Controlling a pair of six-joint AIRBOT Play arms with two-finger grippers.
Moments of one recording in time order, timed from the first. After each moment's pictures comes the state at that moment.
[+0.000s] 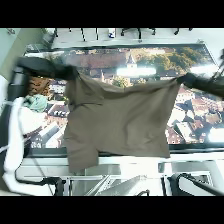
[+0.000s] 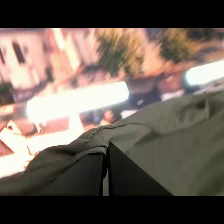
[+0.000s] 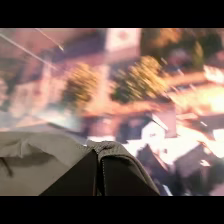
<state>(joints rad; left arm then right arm) -0.11 -1.63 1.70 -2.09 1.07 1.79 -0.33 -1.27 1.09 2.55 -0.84 -2.12</state>
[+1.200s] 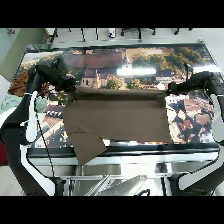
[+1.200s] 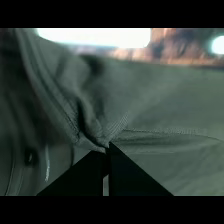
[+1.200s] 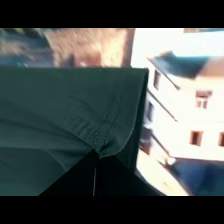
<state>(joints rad) -0.01 -1.97 1.93 -1.94 1.28 1.58 -0.26 -1.81 1.56 2.08 -1.09 -1.93</state>
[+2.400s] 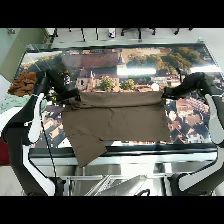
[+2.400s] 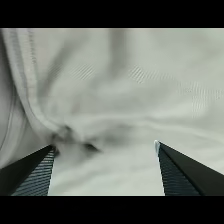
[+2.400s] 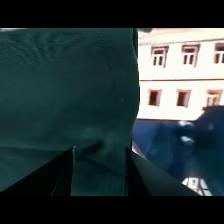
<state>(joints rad) -0.05 -1.97 1.89 -1.81 1.47 1.46 -0.21 -1.77 1.54 1.98 -1.17 -1.83</state>
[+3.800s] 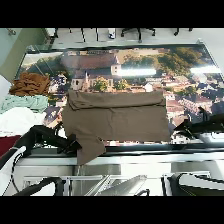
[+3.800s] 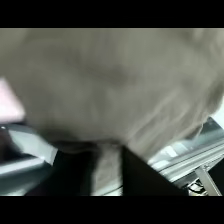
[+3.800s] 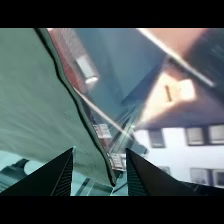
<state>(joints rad) 0.11 -1.31 0.54 -2.22 1.18 1.72 -0.67 -1.43 0.77 2.20 -1.31 -2.06</state>
